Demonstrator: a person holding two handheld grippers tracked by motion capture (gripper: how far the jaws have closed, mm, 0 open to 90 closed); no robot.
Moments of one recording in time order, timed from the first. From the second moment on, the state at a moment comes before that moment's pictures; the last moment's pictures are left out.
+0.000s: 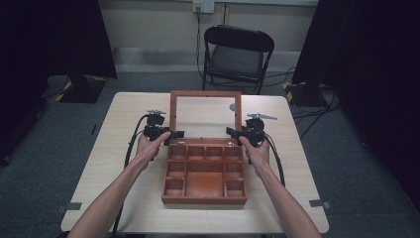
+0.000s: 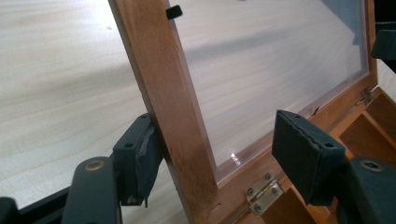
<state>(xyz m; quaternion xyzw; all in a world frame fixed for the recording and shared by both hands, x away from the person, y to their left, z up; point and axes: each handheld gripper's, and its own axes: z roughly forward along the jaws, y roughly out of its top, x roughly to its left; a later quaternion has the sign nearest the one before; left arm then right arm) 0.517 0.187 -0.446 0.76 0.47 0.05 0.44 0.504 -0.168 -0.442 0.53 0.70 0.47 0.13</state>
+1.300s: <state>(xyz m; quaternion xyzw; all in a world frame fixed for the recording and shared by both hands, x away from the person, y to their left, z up) 0.477 0.199 -0.410 0.77 0.41 0.09 0.48 0.458 -0.171 -0.413 0.50 0.71 0.48 0.15</state>
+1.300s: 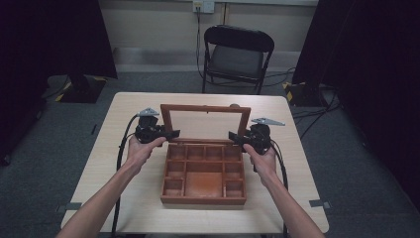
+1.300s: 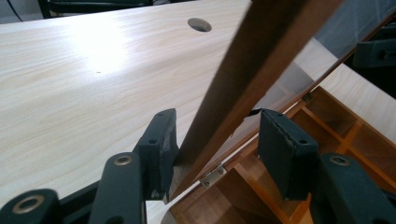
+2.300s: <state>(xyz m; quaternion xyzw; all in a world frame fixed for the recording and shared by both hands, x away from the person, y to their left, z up) 0.452 0.201 -0.408 0.78 0.39 0.09 0.48 0.435 -0.175 -0.416 0.50 0.71 0.48 0.13</state>
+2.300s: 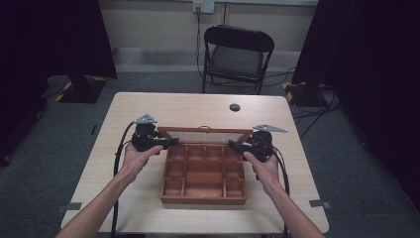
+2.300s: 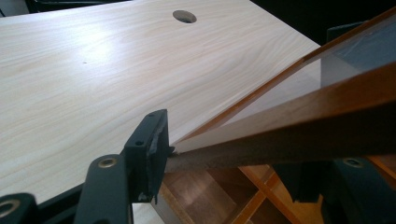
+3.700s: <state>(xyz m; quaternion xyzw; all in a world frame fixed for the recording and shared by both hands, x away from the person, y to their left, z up) 0.426 0.230 -0.411 0.77 0.40 0.08 0.49 0.412 -0.173 -0.427 0.50 0.73 0.46 0.09</state>
